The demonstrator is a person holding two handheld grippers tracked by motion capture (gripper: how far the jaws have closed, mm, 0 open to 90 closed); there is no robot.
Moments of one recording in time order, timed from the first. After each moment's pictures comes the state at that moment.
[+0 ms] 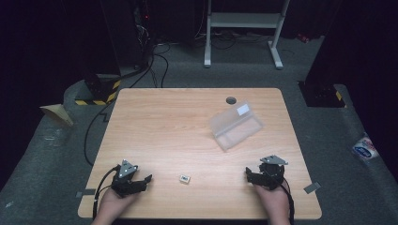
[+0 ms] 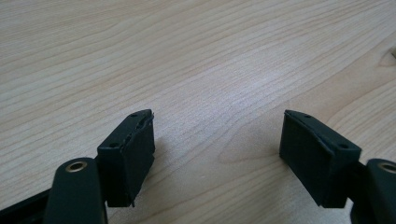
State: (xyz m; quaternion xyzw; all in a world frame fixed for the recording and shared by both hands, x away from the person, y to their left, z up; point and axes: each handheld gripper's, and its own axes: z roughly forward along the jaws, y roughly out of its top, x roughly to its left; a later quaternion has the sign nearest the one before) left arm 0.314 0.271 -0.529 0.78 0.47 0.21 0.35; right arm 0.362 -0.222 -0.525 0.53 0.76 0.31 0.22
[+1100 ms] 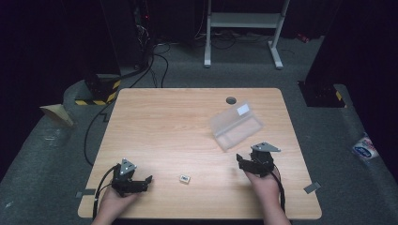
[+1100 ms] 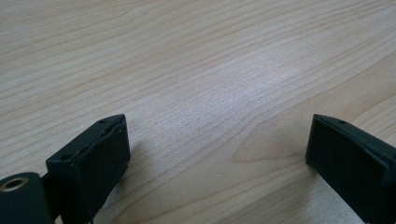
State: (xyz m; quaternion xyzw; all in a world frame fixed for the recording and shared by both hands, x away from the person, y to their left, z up) left arm 0.319 0.272 -0.530 0.78 0.49 0.21 0.33; right arm 0.386 -0.189 -0.489 0.50 0.76 0.36 0.21
